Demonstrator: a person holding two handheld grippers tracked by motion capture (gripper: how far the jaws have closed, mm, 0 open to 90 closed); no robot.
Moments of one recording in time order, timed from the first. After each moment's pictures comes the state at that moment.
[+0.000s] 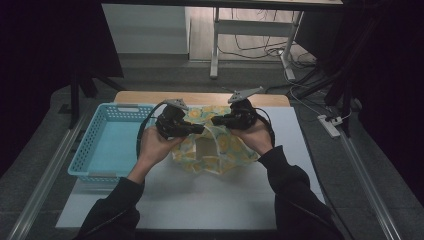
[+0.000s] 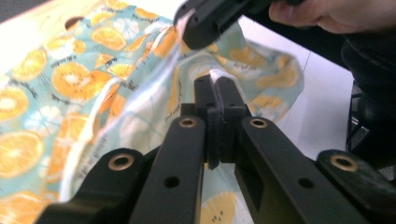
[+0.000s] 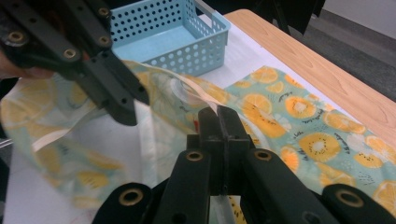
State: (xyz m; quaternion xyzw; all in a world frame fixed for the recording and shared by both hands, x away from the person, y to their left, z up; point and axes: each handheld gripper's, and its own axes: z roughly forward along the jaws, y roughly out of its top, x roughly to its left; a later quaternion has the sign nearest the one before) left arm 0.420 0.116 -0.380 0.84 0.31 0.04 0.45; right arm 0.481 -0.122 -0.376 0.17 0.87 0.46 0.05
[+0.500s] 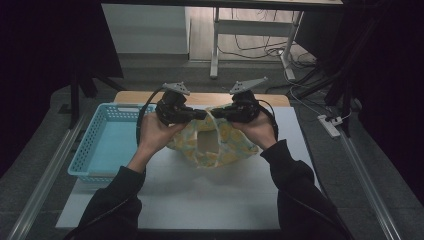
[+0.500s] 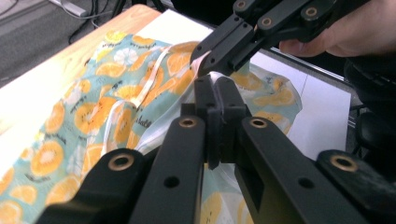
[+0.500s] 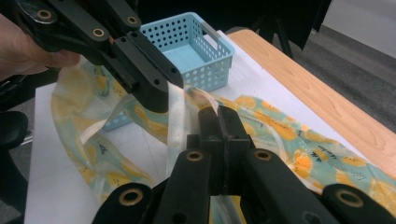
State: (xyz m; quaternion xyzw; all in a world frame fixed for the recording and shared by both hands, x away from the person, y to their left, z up) left arm 0.427 0.114 -0.337 0.83 0.29 0.07 0.46; right arm 0.475 -0.121 -0.340 0.16 0.87 0.47 0.05
